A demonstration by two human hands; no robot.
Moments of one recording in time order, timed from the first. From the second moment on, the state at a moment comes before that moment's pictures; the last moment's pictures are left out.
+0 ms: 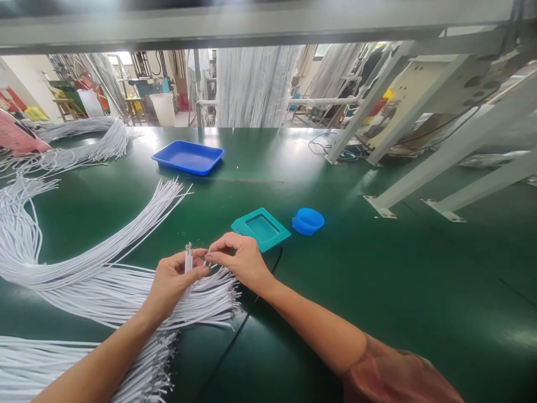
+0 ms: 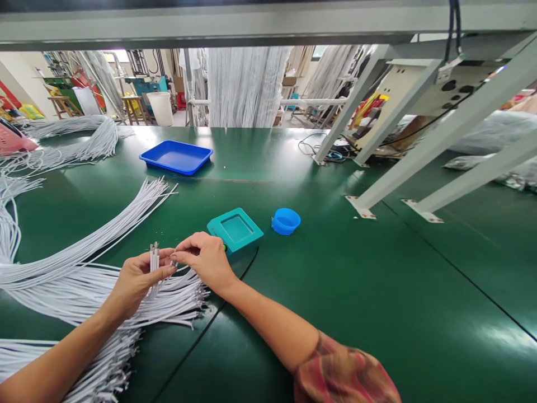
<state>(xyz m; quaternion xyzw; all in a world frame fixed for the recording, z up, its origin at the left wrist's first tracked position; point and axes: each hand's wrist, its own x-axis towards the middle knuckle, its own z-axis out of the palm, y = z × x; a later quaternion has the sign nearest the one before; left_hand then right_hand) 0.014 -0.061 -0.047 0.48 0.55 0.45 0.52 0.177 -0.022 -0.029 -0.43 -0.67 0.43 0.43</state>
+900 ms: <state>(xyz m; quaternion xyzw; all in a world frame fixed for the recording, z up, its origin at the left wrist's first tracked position) 0.010 -0.059 -0.039 0.39 0.46 0.42 0.68 0.187 -0.019 -0.016 -0.29 -0.76 0.45 0.37</state>
